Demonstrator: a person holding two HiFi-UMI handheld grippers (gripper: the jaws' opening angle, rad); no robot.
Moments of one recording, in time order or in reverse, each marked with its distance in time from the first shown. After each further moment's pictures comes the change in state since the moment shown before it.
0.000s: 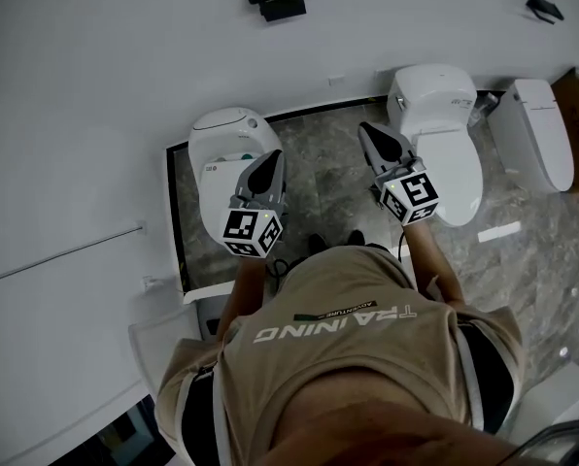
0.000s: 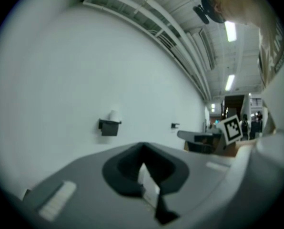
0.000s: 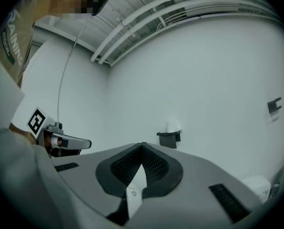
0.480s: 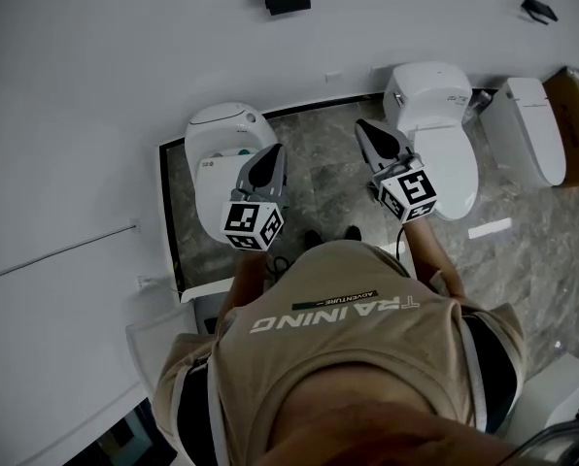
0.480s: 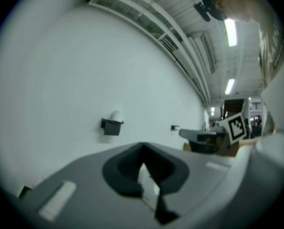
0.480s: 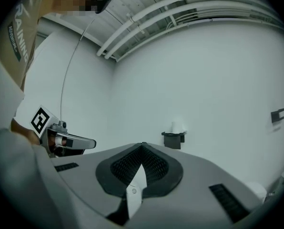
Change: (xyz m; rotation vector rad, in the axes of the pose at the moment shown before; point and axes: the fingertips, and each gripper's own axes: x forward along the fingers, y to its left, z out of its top) left arm -0.019 0.020 -0.005 -0.027 -0.023 -0.020; right arm 0.008 0.041 0.005 -0.087 0.030 0.006
